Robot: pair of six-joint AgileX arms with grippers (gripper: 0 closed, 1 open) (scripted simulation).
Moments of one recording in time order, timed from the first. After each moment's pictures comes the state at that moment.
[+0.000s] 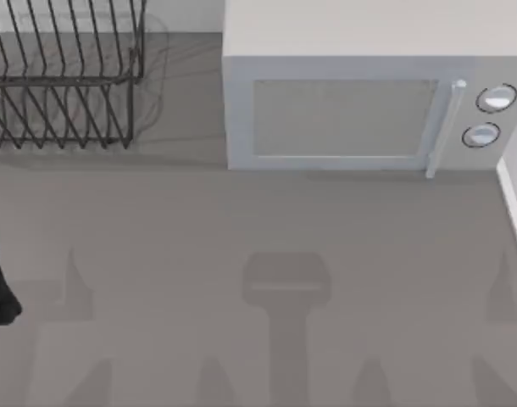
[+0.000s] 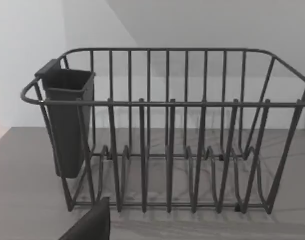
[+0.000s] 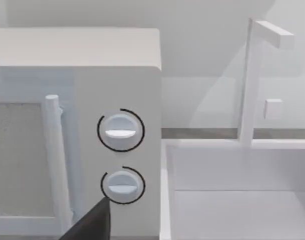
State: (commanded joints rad) left arm 0.00 0.00 0.00 0.00 0.00 0.00; right arm 0.00 0.00 0.00 0.00 0.00 0.00
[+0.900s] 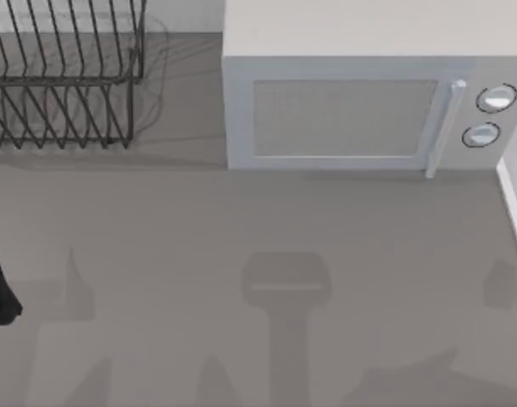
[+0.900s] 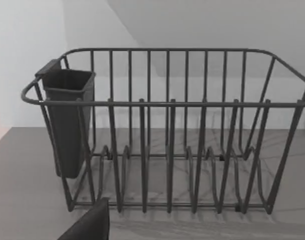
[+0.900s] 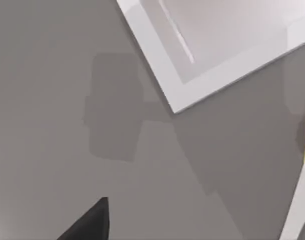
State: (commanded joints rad) left arm 0.00 0.00 0.00 0.00 0.00 0.00; right arm 0.01 0.83 0.50 -0.69 0.00 0.56
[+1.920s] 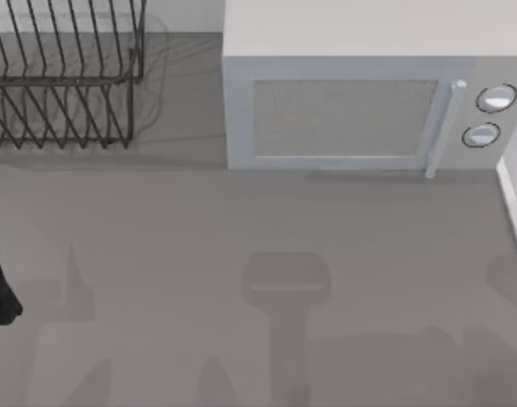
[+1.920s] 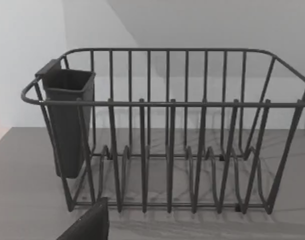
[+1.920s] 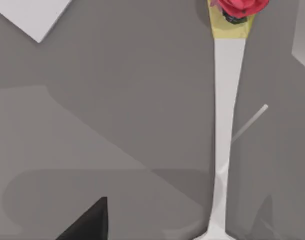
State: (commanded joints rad) left arm 0.00 0.00 0.00 0.00 0.00 0.00; right arm 0.01 1.32 0.78 -1.04 0.00 0.89
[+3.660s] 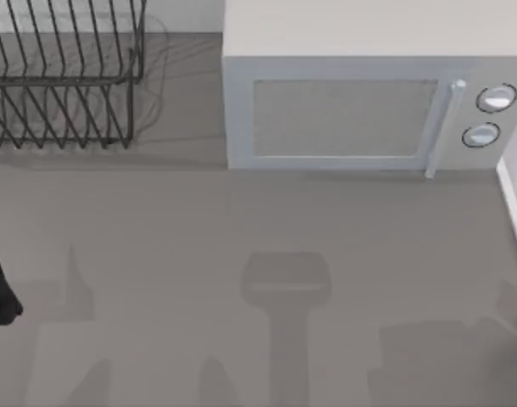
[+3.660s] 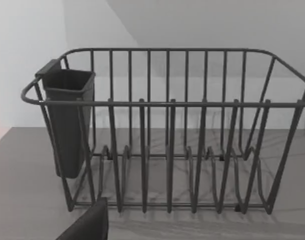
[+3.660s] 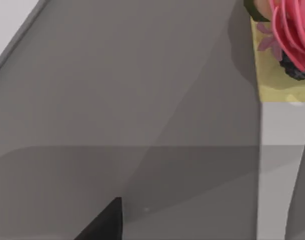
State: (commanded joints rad) left arm 0.00 0.00 0.00 0.00 0.00 0.00; right arm 0.02 1.53 0.54 -0.58 0.00 0.89
